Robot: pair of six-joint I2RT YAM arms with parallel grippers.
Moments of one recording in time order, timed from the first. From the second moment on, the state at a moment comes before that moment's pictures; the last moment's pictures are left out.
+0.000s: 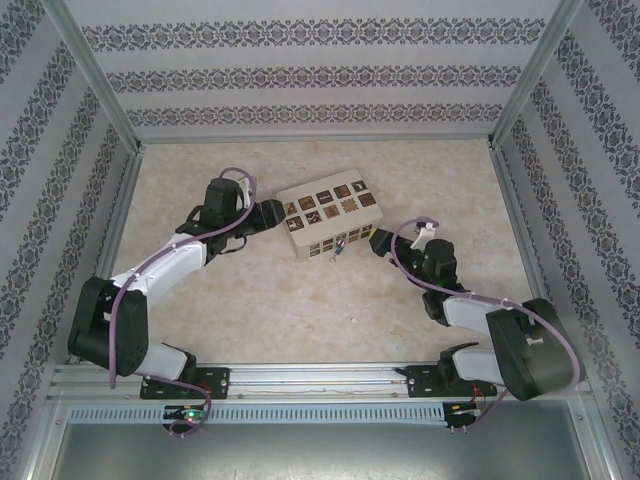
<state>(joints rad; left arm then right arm) -0.29 1.43 0.91 -0.09 0.36 -0.64 0.25 1.27 0.23 0.78 -0.28 0.75</state>
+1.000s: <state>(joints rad) -0.43 1.78 1.23 -0.16 0.51 -0.65 0.31 1.81 0.33 1.14 -0.49 0.90</state>
